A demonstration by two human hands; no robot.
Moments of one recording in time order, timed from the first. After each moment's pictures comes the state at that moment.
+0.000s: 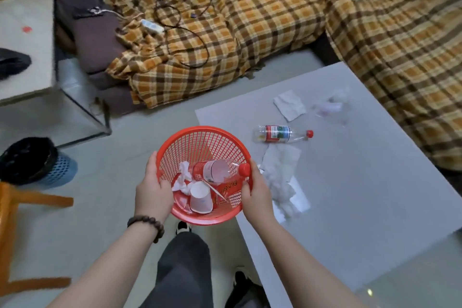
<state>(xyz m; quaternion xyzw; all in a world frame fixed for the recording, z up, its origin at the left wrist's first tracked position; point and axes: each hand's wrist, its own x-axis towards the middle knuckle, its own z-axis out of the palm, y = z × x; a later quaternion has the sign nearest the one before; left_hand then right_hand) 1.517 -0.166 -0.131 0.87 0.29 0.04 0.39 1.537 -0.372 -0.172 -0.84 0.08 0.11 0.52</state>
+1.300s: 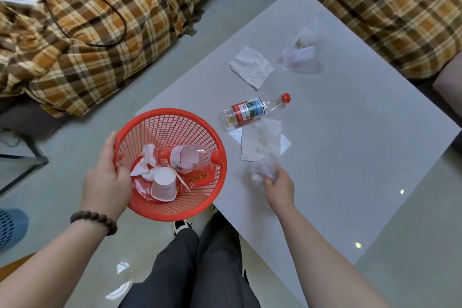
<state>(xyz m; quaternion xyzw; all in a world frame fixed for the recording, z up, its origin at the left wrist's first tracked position) 1.691 -0.137 -0.188 0.94 0.14 -0.09 0.31 1.596 -0.448 -0.310 -0.81 0.38 0.12 0.43</state>
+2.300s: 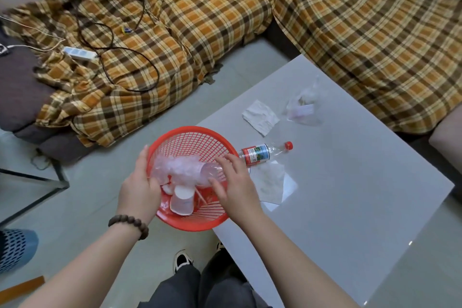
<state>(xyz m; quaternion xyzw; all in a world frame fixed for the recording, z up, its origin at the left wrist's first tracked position) 1.713 -0.163 -0.126 0.94 0.12 -0.04 0.33 1.687 -0.363 -0.157 -0.91 0.02 0.03 0.42</state>
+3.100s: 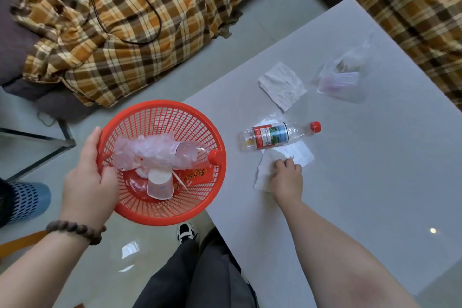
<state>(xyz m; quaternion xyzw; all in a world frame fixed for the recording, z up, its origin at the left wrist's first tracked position) 1.728 -0.141 -0.172 0.93 0.21 -0.05 0.30 1.706 -0.474 -0.368 -0.95 0.19 0.23 0.14</state>
